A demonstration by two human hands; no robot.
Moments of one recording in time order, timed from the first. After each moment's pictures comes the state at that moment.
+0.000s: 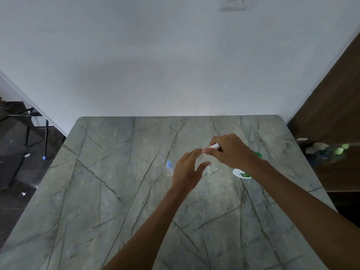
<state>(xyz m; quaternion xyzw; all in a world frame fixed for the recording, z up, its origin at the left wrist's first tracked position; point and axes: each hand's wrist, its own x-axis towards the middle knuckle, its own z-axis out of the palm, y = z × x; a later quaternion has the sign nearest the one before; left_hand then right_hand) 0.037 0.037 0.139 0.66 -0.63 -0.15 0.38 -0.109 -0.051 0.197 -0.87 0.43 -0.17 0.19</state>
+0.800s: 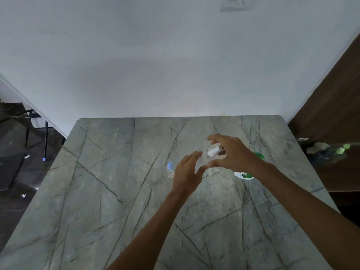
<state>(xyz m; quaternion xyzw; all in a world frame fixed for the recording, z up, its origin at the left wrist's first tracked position) 0.045 0.035 0.120 0.66 -0.64 -0.14 0.37 -0.115 -0.048 0.194 -0.84 0.43 -0.16 0.30</state>
